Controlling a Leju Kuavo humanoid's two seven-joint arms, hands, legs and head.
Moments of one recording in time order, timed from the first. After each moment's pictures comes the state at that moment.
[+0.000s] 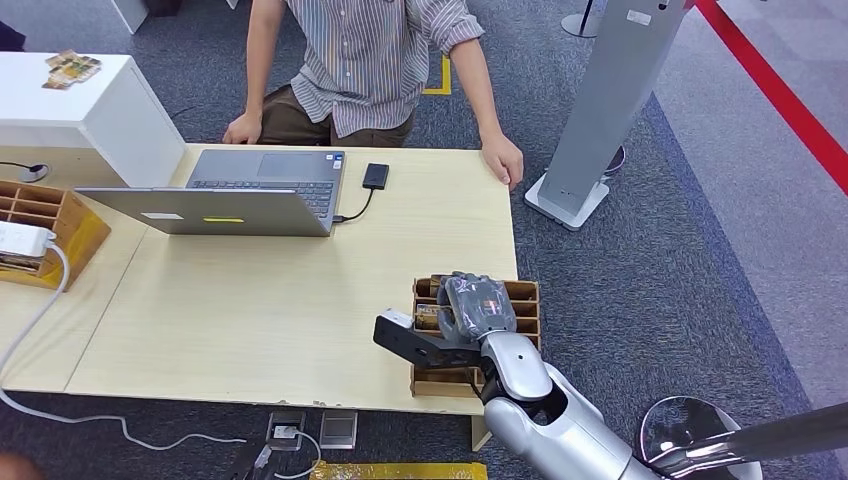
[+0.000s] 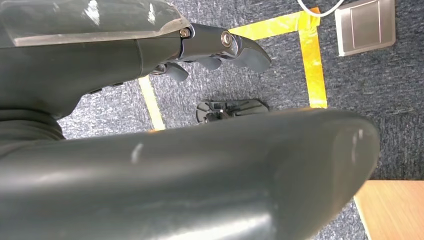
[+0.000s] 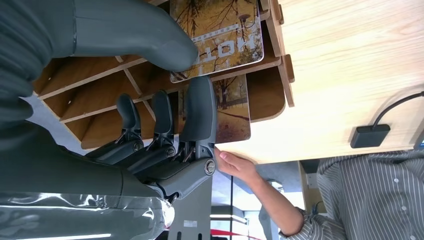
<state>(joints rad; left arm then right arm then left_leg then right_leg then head) -0.11 0.07 -1.16 -0.21 1.21 -0.05 -0.27 -0.56 -0.06 1.00 -1.26 0.86 0.06 0.58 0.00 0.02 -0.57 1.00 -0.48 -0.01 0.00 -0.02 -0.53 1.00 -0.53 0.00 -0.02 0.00</state>
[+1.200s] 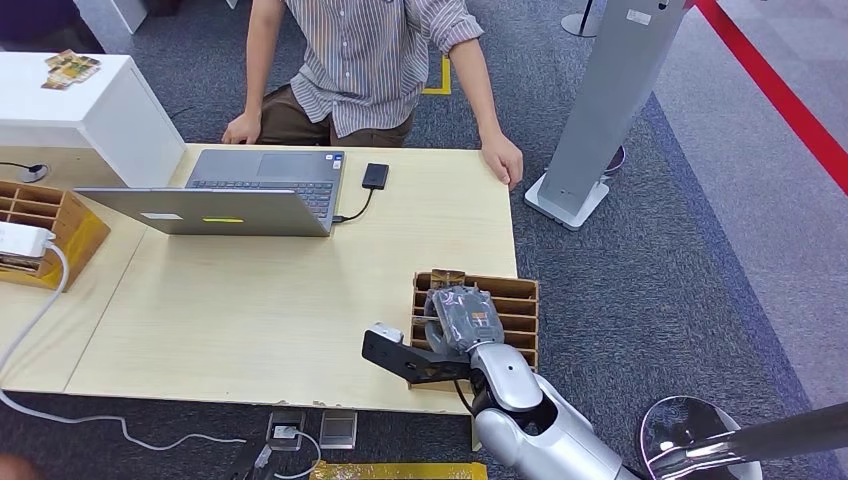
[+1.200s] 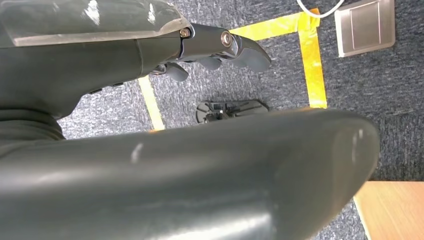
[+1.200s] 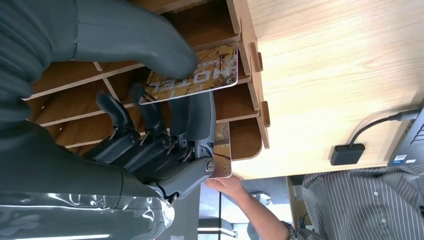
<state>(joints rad) -0.11 0.07 -1.16 -0.21 1.20 -0.04 -0.27 -0.53 -0.04 1.02 -1.25 0.83 0.05 0.54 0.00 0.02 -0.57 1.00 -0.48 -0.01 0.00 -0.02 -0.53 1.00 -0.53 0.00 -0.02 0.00</state>
